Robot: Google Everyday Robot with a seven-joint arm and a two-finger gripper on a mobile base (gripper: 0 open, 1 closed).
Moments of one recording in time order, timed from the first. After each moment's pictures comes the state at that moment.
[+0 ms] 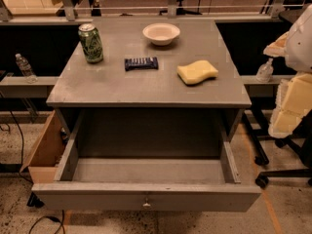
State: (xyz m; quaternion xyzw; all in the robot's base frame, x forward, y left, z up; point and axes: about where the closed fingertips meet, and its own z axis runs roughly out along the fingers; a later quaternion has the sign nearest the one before) arm 0.438 -0.217 0.976 -0.60 0.78 -0.03 0.16
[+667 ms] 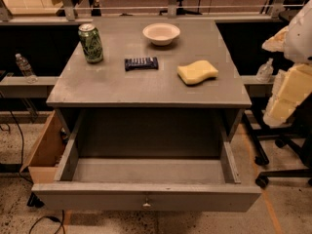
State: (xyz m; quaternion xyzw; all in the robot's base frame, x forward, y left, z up) arm 0.462 -0.218 0.976 -0.60 0.78 -0.01 0.18
